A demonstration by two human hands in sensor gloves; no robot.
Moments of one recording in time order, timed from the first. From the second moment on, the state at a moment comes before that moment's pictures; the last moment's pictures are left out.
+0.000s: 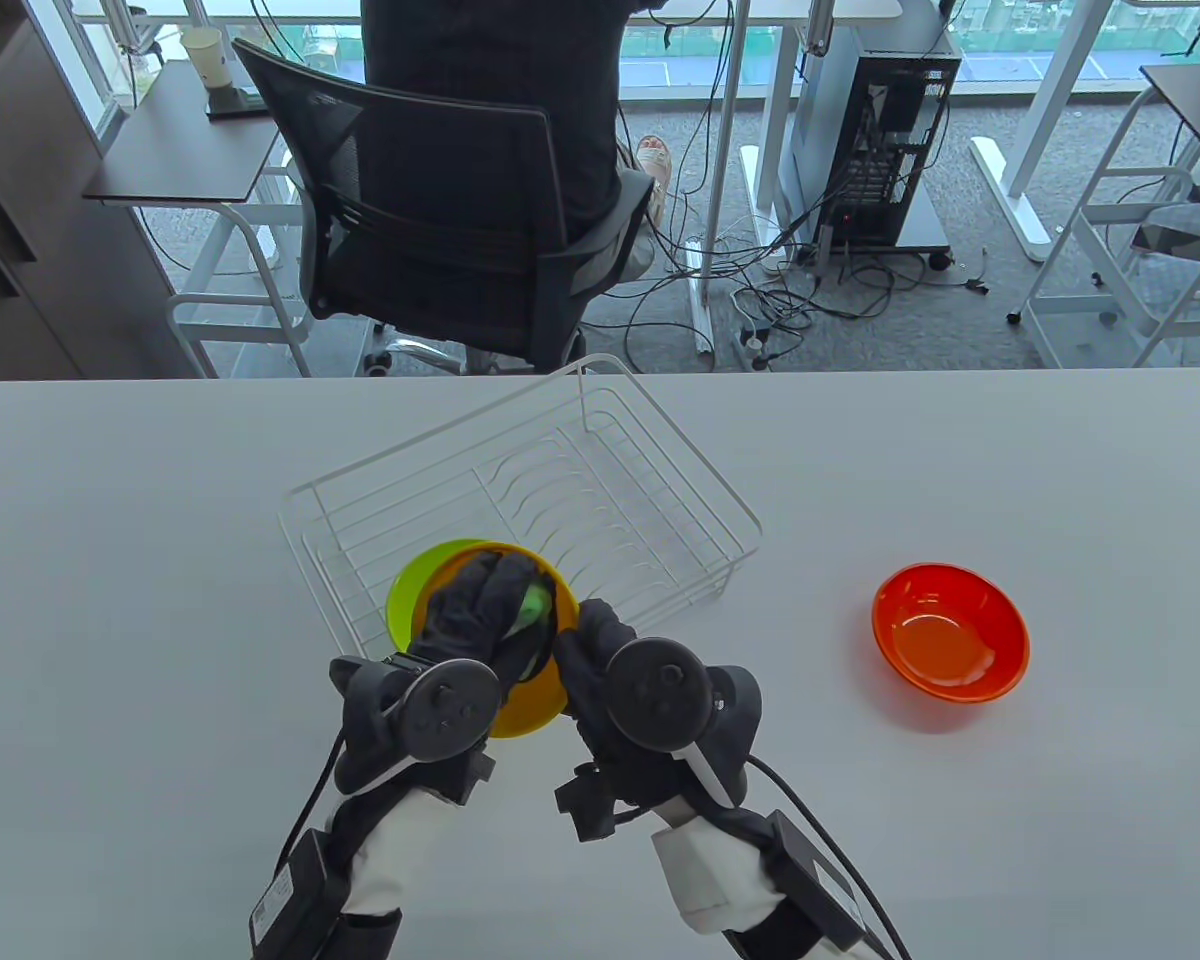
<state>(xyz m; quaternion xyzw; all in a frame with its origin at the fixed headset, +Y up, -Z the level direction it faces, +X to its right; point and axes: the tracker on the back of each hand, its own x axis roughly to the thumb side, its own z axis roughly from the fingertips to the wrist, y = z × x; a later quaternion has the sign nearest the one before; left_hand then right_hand) -0.149 -0.615 -0.271 0.19 -0.19 0.21 0.94 0.020 -0.605 -0.261 0.08 -0.13 0.92 0.37</state>
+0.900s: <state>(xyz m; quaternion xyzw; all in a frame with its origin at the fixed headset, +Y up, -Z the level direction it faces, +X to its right) -0.117 -0.627 -0.256 0.12 -0.26 -0.03 0.96 0.048 -0.593 -0.267 0.05 -0.23 0.92 0.31</state>
